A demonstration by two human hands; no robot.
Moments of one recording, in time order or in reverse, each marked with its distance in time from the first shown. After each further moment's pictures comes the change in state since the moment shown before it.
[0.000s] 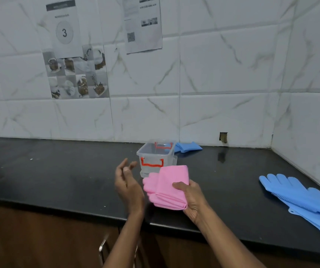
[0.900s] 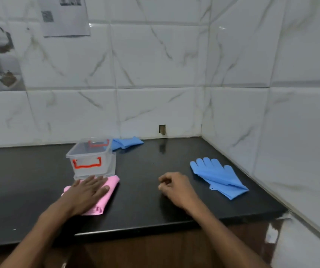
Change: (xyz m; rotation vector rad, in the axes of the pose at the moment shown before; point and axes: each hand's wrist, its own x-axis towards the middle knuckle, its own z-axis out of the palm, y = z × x) left_hand 0.015 -0.019 0.026 1.467 -1.533 0.340; right_hand -0.054 -0.073 -0.114 -1.250 0.247 -0.379
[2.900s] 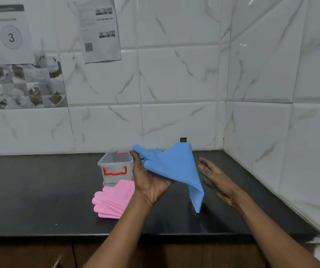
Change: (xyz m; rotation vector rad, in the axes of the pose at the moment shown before) left_hand 0.003 0.142 -0.075 -2.652 -0.056 0.527; right_hand 0.025 0.023 -0.067 0.730 -0.221 -0.052
